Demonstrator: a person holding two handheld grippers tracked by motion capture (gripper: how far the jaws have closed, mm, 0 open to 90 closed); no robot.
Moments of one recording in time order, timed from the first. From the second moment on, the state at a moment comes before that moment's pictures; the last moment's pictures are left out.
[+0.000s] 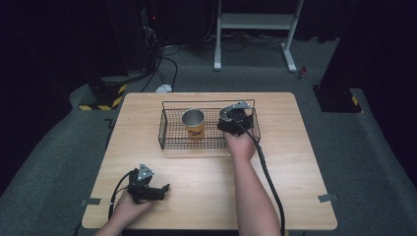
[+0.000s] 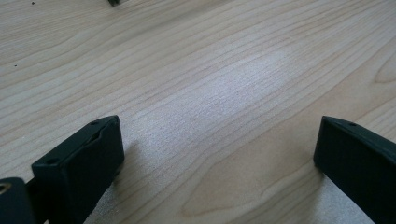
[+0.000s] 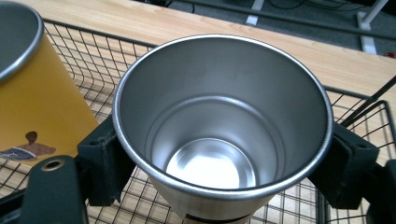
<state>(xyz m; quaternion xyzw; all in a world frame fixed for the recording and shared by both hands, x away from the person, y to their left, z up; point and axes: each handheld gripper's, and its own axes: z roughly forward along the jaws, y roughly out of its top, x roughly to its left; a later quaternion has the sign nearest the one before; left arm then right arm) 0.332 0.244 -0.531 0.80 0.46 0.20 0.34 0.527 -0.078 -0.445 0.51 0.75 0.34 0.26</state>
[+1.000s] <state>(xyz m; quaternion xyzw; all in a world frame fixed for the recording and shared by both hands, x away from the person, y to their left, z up) 0.332 0.245 -0.531 0.80 0.46 0.19 0.34 0.533 -0.078 -0.464 0.52 0.77 0.29 0.22</state>
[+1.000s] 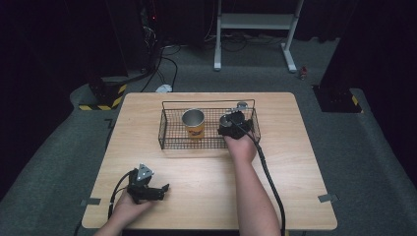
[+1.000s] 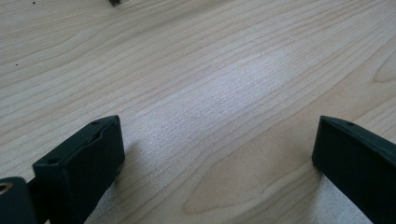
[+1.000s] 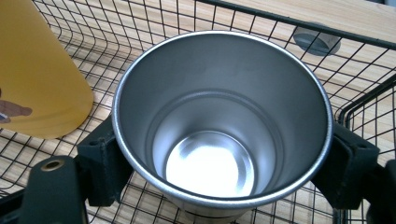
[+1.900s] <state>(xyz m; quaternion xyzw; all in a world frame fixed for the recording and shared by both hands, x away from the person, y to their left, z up) 0.332 0.245 -0.531 0.80 0.46 0.20 0.34 0.530 -0.081 -0.461 0.52 0.77 0.29 0.22</state>
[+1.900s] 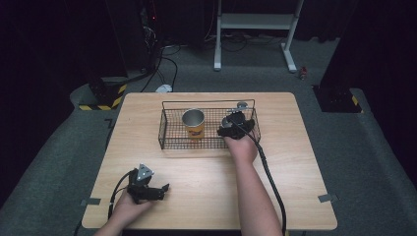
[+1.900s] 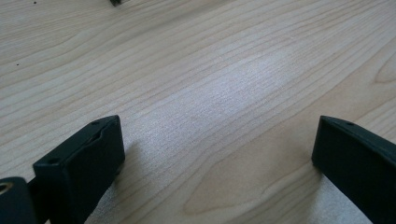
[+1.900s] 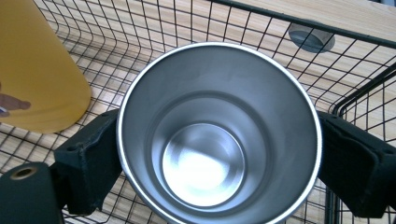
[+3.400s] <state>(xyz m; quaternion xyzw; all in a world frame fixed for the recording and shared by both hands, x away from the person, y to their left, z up) 0.332 0.245 -0.530 0.80 0.46 0.20 0.33 0.447 -0.142 -0.440 0.49 0.74 0.38 0.25</state>
